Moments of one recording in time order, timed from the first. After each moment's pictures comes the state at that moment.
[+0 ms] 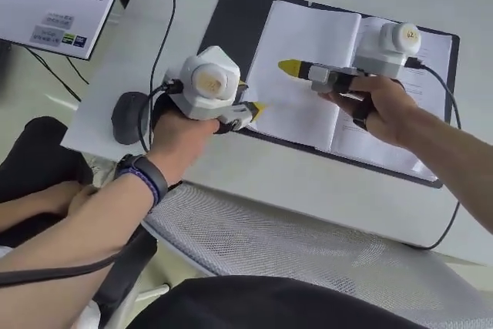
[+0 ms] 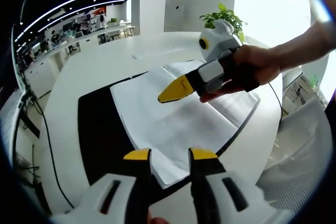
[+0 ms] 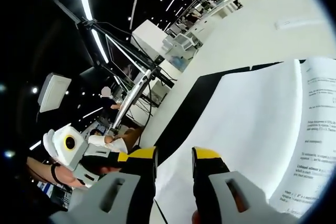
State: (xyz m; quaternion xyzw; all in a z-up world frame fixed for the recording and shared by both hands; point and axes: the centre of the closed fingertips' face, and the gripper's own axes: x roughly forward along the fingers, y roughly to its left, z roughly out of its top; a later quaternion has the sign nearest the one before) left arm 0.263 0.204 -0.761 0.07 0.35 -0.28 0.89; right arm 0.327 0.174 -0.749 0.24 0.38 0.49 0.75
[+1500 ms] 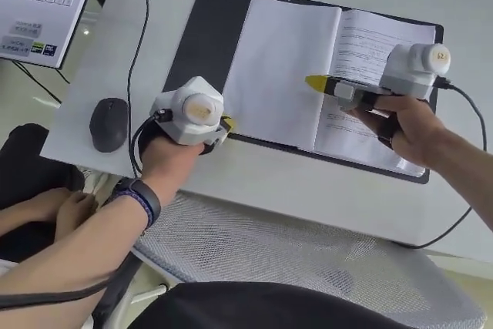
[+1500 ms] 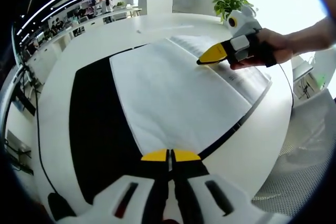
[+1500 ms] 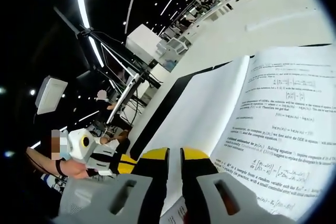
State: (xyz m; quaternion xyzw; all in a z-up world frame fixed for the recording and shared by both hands) left arm 0.249 0.211 -0.812 0.08 0.41 -0.24 0.87; right arm 0.334 0.104 -0.782 0.24 0.38 0.47 0.76
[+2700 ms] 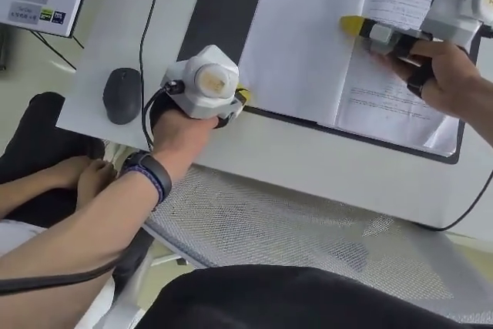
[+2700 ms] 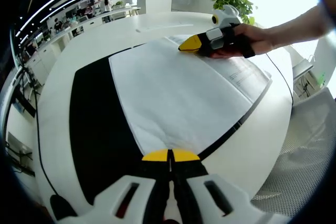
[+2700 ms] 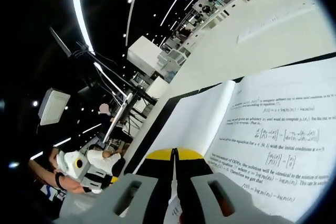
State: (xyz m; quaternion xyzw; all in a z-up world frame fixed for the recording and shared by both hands) left arm 0.251 0.213 -0.813 0.09 0.42 -0.25 0.87; right arm 0.417 0.096 -0.796 0.29 0.35 0.46 0.76
